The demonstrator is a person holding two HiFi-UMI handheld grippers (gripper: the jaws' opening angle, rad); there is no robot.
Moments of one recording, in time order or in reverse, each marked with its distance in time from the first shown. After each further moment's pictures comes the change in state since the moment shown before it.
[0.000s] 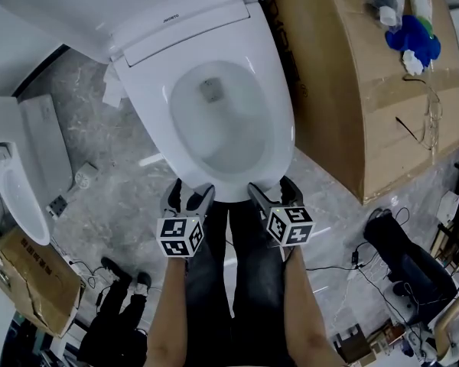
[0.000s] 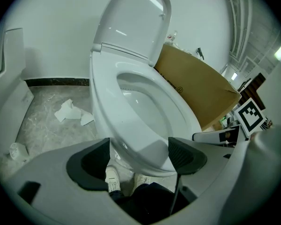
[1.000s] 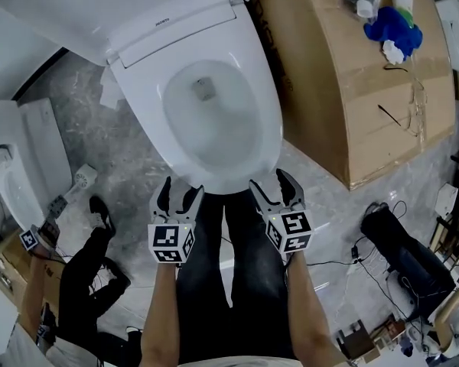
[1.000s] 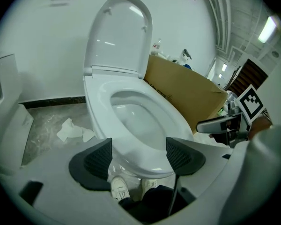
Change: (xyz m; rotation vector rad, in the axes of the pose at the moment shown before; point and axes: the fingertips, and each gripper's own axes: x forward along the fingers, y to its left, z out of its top) left arm -0.042 -0.017 0.035 0.160 -0.090 0.004; right arm -0.054 0.022 0.041 -0.208 -0.111 0.001
